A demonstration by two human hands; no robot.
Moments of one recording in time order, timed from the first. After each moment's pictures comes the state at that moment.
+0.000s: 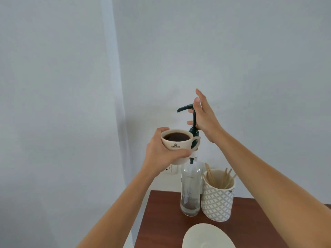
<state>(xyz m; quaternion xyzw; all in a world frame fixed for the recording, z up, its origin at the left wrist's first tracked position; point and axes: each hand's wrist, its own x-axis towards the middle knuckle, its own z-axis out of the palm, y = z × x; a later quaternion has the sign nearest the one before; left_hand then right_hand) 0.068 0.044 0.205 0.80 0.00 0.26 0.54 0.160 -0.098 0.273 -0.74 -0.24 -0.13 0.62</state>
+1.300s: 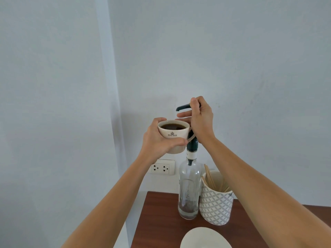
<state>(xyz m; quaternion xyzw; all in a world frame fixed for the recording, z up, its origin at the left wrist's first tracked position) 0.101 0.051 0.226 0.79 0.01 0.26 0.55 0.167 -0.072 0.263 -0.64 -0.21 -0.21 0.71</state>
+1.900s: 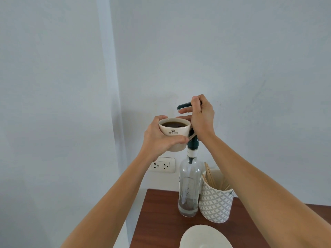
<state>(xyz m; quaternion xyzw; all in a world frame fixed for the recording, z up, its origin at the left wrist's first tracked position) 0.104 0.052 0.225 0.79 0.01 0.25 0.56 0.167 -0.071 0.262 -0.65 -0.20 -0.21 0.70</state>
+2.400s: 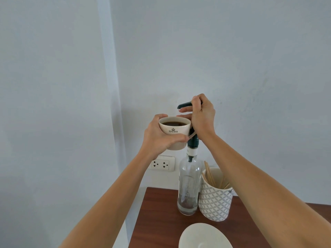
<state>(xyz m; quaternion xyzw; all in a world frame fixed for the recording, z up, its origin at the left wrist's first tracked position) 0.106 0.053 0.223 0.78 0.01 0.25 0.57 0.167 -0.071 0.261 -0.66 -0.19 -0.22 0.70</state>
